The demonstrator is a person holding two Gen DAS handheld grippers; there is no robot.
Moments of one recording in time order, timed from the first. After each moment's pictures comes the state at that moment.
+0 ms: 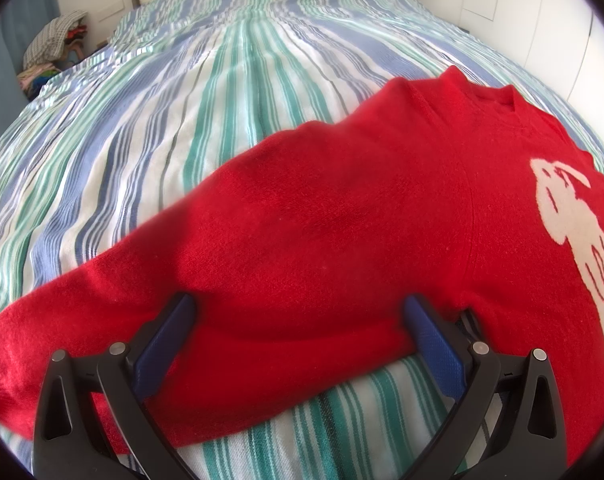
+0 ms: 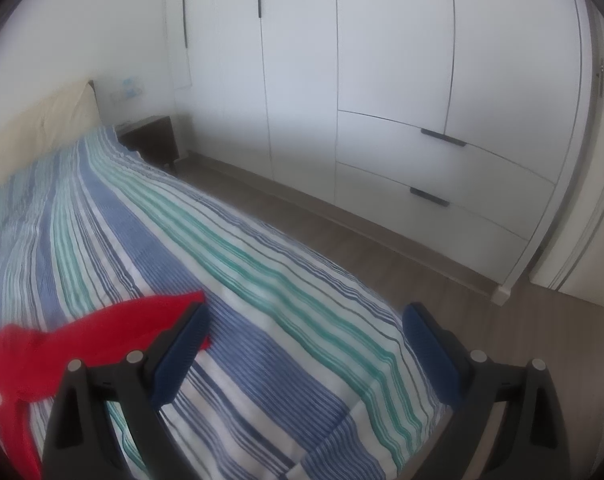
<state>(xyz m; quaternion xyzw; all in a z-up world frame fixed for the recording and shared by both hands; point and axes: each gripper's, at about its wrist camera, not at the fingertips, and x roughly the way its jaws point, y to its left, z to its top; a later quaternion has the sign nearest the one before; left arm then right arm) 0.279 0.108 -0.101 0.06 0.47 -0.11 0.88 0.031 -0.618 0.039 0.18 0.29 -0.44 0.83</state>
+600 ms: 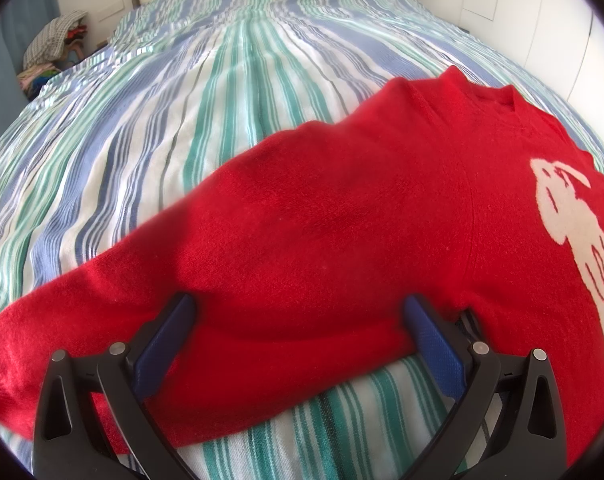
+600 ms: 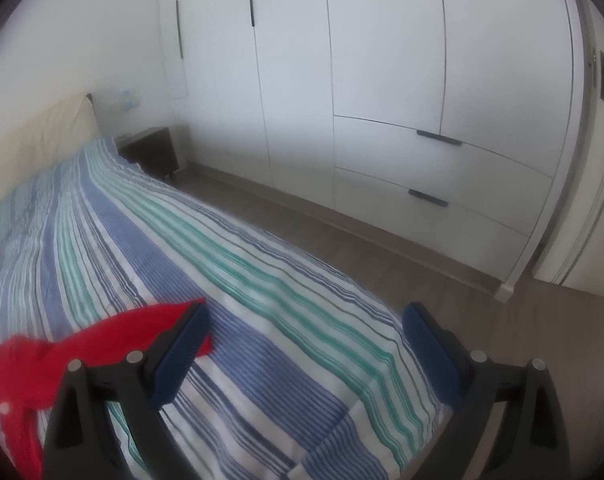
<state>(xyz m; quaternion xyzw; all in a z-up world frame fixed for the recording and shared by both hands) 0.279 0.108 -0.101 0.06 0.47 -0.11 0.88 0.022 -0.619 0.042 0.19 0.26 -0.44 0.84</state>
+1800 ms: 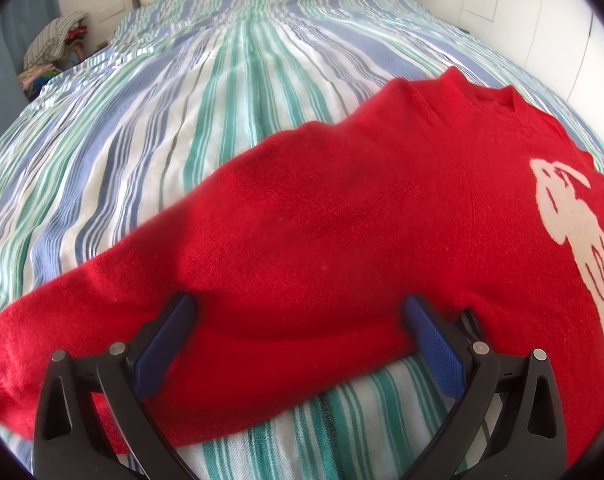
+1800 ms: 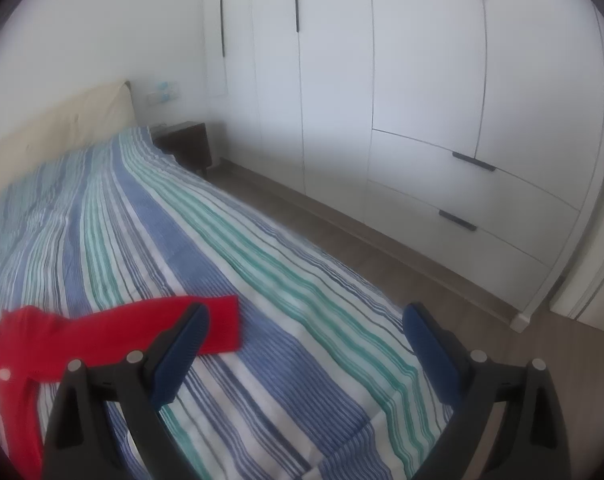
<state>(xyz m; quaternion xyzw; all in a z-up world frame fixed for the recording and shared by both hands) 0.280 0.108 -0.101 0.06 0.47 -0.11 0.88 0.035 -0.604 0.045 0.15 0.27 -0.39 0.87</state>
